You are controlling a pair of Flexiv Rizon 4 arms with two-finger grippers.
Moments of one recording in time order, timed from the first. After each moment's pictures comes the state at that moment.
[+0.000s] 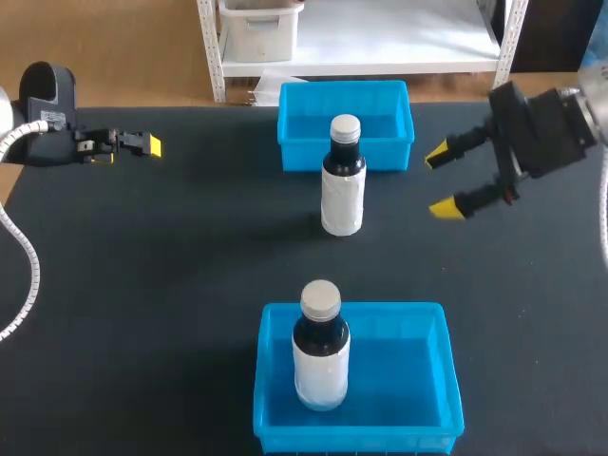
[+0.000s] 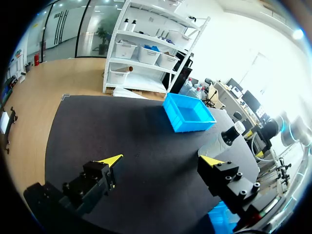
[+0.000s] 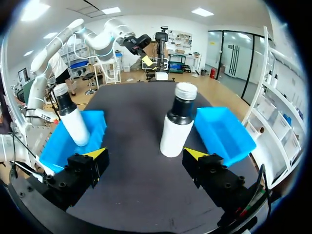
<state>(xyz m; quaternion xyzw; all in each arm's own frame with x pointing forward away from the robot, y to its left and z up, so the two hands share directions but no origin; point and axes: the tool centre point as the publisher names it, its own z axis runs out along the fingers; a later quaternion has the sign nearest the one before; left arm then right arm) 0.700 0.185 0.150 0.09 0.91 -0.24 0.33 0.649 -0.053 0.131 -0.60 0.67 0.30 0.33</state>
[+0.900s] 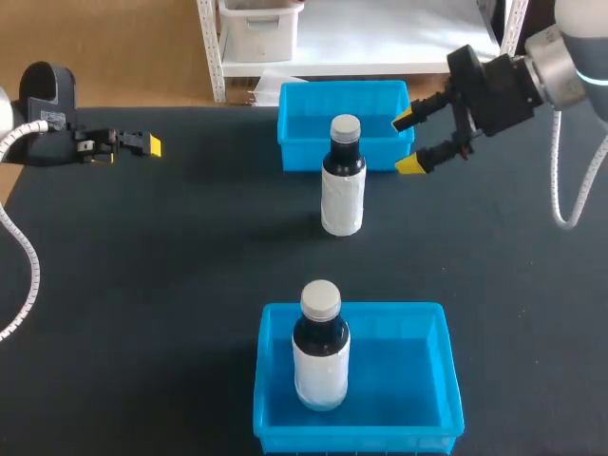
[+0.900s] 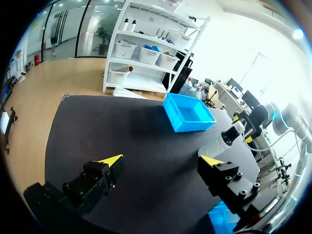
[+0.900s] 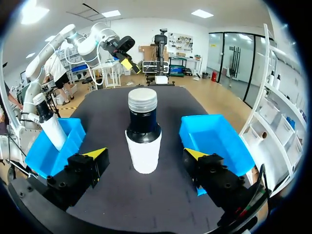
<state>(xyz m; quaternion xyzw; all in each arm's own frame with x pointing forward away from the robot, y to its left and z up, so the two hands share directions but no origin) 0.700 0.185 0.150 0.09 0.91 -0.24 0.33 0.729 -0.017 0.124 -0.60 0.65 0.33 0.33</state>
